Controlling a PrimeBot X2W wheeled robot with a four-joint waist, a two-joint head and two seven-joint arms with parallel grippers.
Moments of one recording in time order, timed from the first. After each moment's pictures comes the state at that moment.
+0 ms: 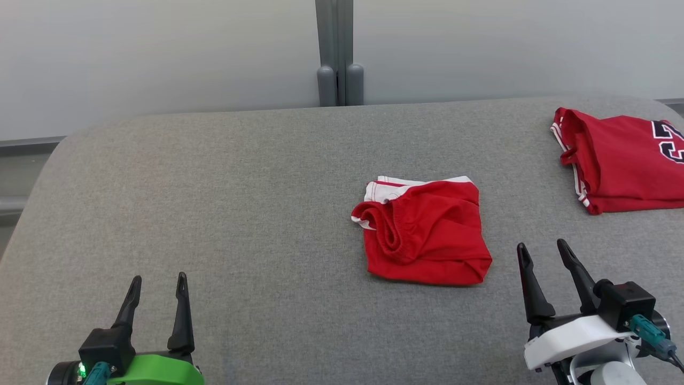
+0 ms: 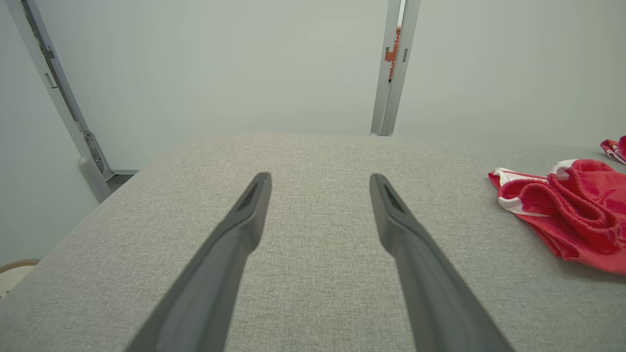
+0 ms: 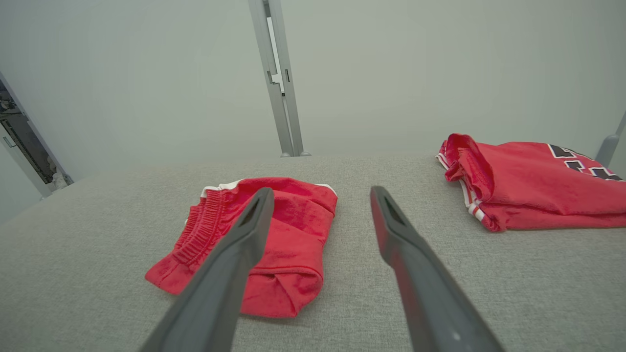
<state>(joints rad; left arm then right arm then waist) 0.01 0.05 0.06 0.24 -0.13 -0.13 -0.26 0.00 -0.14 0.07 0.17 0.25 0.13 -0.26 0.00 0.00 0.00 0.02</state>
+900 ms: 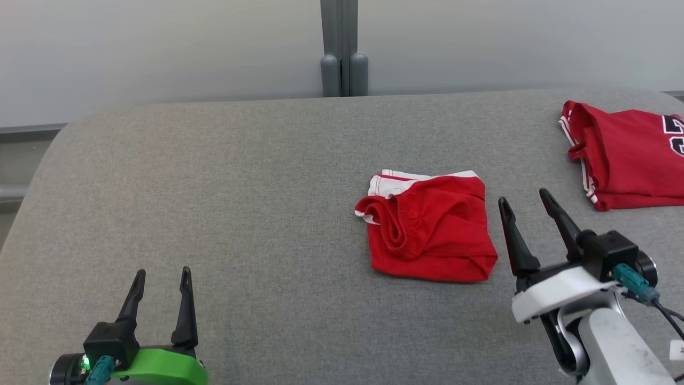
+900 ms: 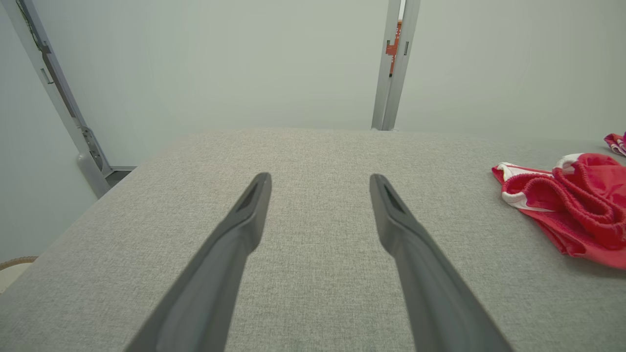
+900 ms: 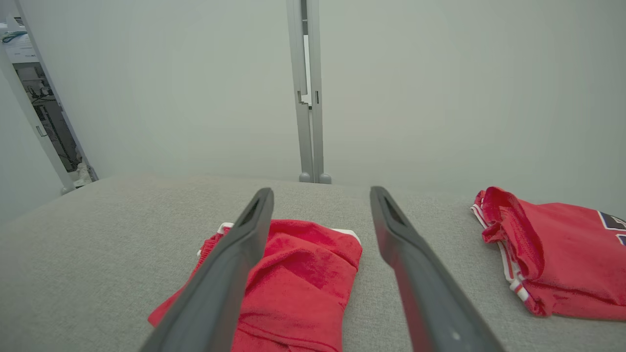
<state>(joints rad) 0.00 0.05 0.05 0.25 -0.12 -0.13 -0.26 -0.17 -0.19 0.15 0.22 0.24 0.13 -0.26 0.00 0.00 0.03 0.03</state>
